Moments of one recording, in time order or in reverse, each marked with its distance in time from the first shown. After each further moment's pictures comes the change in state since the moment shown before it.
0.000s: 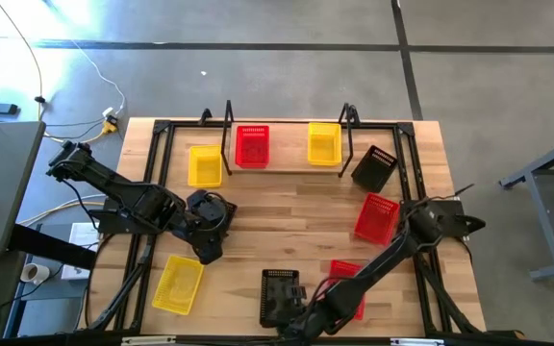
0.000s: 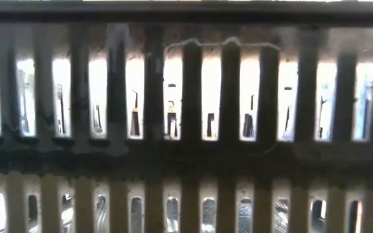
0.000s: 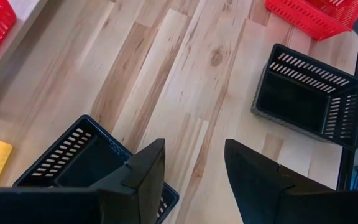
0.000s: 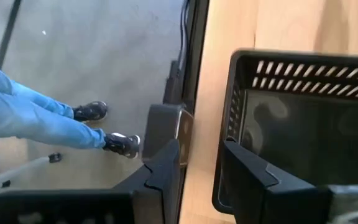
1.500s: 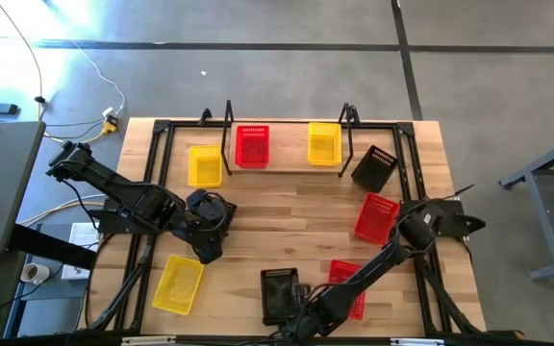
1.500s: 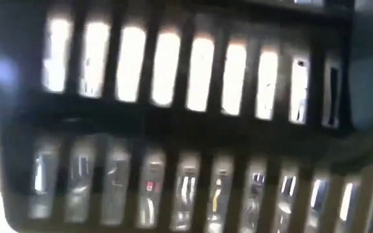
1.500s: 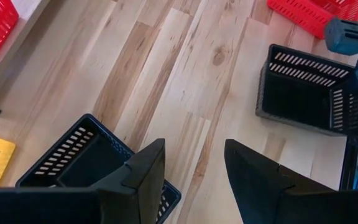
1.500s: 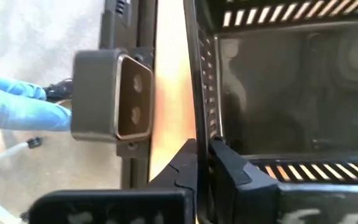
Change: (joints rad) left arm 0.000 0.000 0.000 -0.008 -0.003 0.000; right arm -0.002 0.074 0.000 -0.098 -0.009 0.087
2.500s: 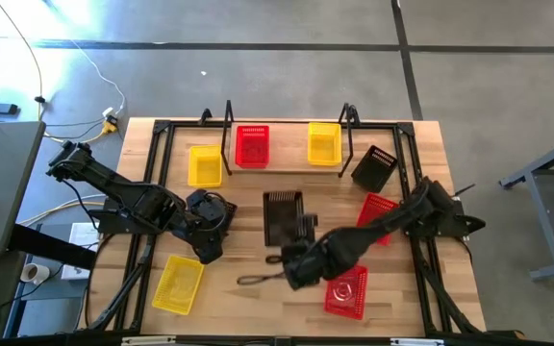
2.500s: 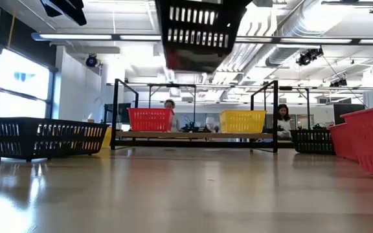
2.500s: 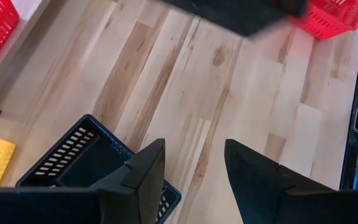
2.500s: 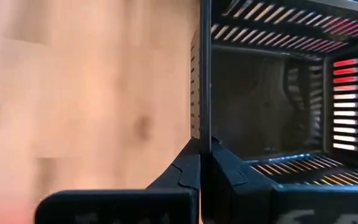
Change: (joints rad) left arm 0.000 0.000 0.000 0.002 -0.004 0.000; right arm -0.211 -0.311 0.000 -0.457 0.433 -0.363
